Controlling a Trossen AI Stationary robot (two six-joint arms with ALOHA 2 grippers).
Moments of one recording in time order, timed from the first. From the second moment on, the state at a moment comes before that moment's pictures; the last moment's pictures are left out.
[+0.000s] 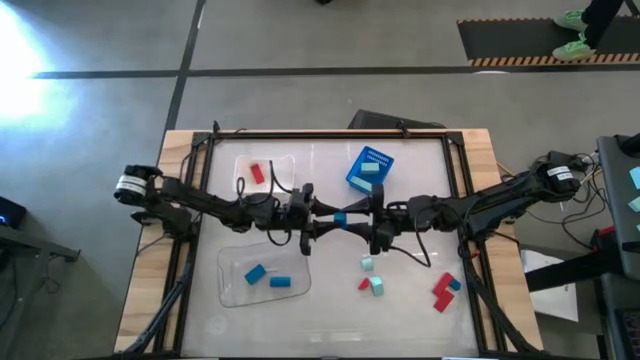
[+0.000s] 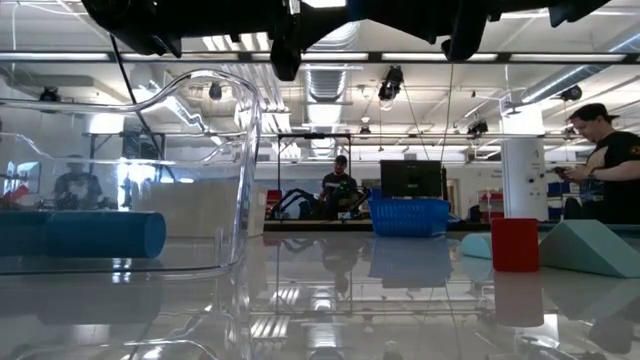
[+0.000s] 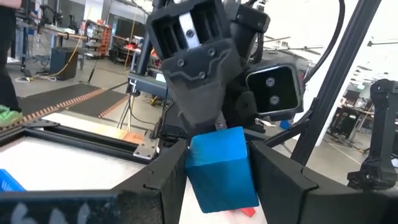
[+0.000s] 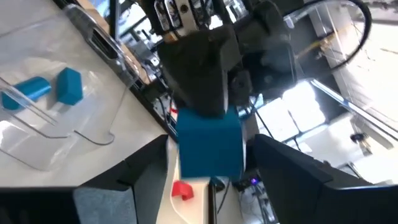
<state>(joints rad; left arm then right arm) -0.12 1.56 0.80 0.92 -0.11 -0.27 0.20 1.31 0.70 0.56 0.22 -0.95</state>
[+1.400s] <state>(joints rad) -0.37 1.78 1.38 -1.24 -0.04 -0.62 0.21 1.14 0.70 0.37 0.32 -0.78</state>
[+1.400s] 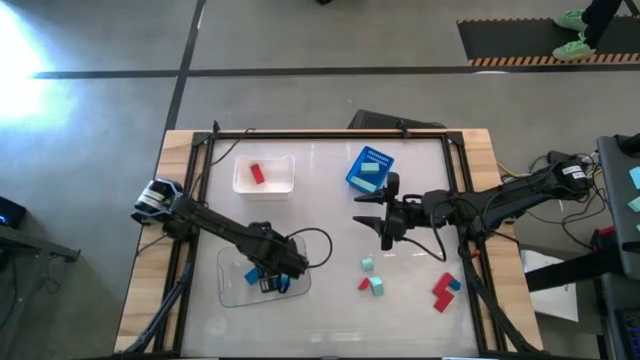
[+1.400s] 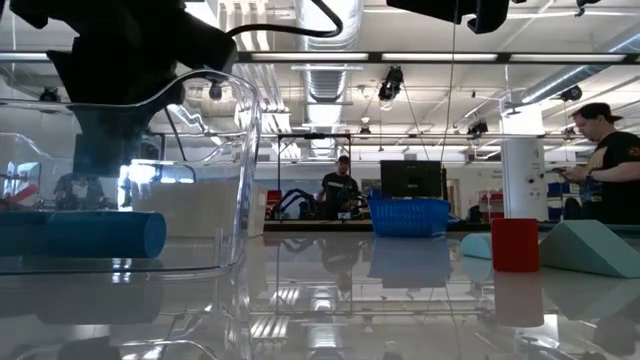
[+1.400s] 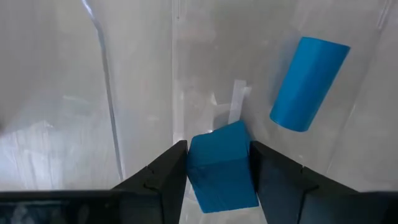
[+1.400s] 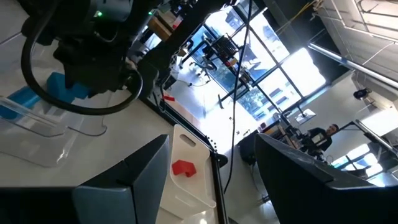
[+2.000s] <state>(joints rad) -0.37 1.76 1.38 -1.19 -0.14 -0.51 0.21 1.14 0.70 0.35 0.32 -0.74</state>
